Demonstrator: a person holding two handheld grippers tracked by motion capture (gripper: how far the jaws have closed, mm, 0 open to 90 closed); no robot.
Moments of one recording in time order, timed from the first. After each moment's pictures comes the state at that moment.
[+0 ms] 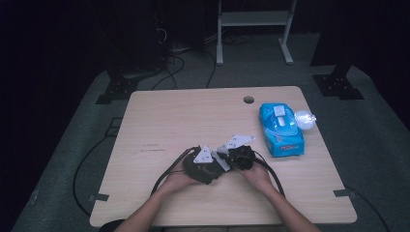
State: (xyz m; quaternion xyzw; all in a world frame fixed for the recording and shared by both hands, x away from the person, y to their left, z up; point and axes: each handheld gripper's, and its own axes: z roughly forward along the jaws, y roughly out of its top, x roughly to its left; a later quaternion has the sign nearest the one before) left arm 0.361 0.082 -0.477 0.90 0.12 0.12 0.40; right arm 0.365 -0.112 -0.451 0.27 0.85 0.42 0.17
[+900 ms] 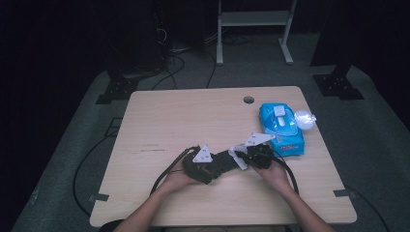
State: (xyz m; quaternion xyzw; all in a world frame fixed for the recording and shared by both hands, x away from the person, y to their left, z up) left arm 0.361 0.084 -0.477 0.90 0.12 0.12 0.40; right arm 0.362 -0.165 -0.448 0.31 0.85 0.40 0.17
